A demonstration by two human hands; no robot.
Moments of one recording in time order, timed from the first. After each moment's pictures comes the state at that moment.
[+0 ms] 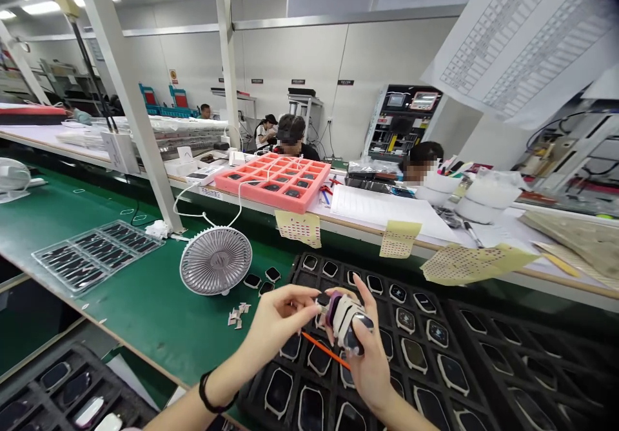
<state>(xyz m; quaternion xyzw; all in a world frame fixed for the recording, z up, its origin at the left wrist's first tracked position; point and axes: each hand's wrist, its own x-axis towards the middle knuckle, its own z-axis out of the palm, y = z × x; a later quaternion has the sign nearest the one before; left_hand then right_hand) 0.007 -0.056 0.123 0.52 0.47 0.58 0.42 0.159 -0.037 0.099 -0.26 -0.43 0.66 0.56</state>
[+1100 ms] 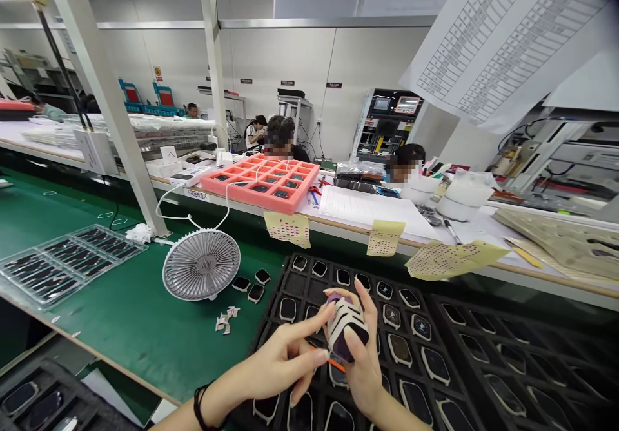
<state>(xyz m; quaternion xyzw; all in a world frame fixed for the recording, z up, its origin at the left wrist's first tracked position) 0.018 -0.070 0.100 0.64 0.33 0.38 0.58 0.168 -0.037 0.088 -0.27 -0.53 0.54 0.59</state>
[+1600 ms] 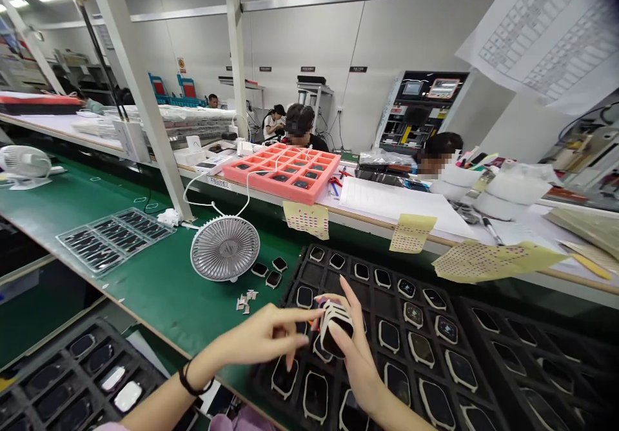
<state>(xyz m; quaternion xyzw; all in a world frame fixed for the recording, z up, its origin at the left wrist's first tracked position) -0.037 -0.078 0.098 0.72 0.46 0.27 0.44 0.154 -0.050 0.080 -0.31 -0.55 0.60 0.49</state>
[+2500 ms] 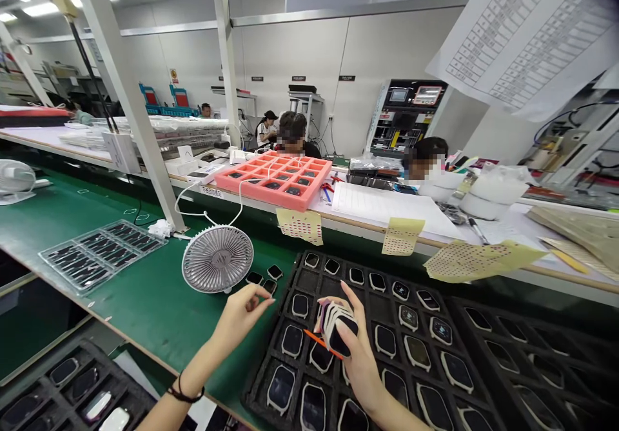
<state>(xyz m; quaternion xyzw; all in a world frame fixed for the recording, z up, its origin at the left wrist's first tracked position) -0.075 -0.054 0.054 0.65 0.64 0.40 0.13 0.157 -0.035 0.069 -0.27 -0.50 0.63 0.52</state>
